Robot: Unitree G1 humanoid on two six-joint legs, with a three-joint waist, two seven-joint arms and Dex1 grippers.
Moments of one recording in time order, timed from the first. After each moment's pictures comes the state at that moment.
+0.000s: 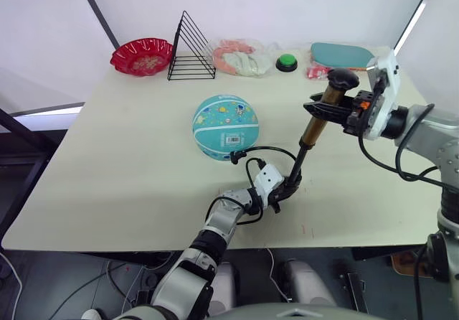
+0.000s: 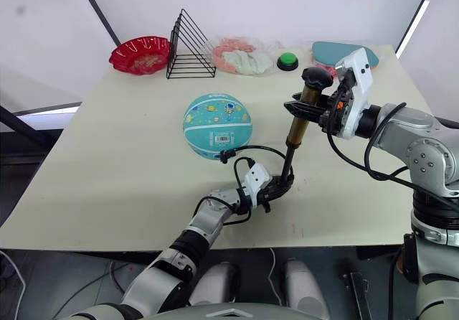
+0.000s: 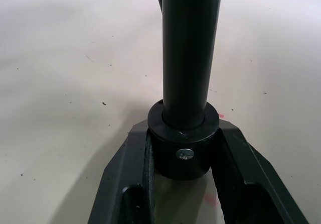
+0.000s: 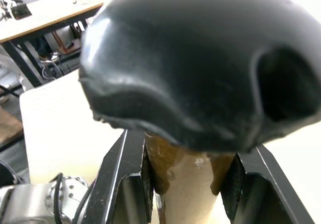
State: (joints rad) left arm -0.43 0.02 -0.28 0.70 0.04 -0.16 -0.72; right arm -0.61 -0.64 -0.12 -0.31 0.79 0.96 0.67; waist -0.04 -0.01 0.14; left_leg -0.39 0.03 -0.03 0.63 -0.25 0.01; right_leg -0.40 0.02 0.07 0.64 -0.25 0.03
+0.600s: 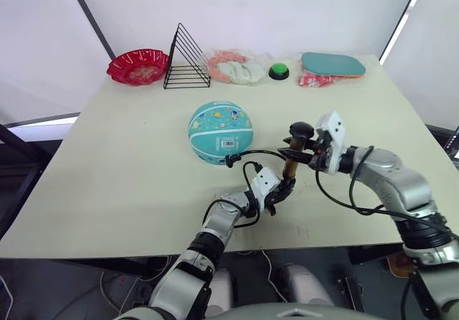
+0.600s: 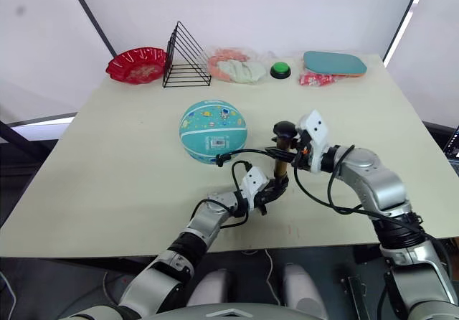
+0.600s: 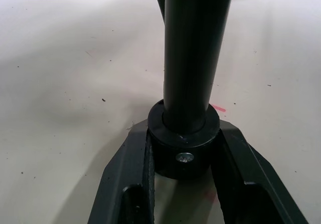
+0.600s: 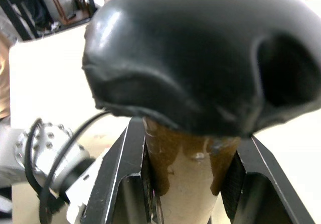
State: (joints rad) left arm -0.42 0.03 -0.27 0.72 0.05 -0.15 -0.69; right arm -0.42 -0.48 0.22 -0.03 0.44 0.51 0.78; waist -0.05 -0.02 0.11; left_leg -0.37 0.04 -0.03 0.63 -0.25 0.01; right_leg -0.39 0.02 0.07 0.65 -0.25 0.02
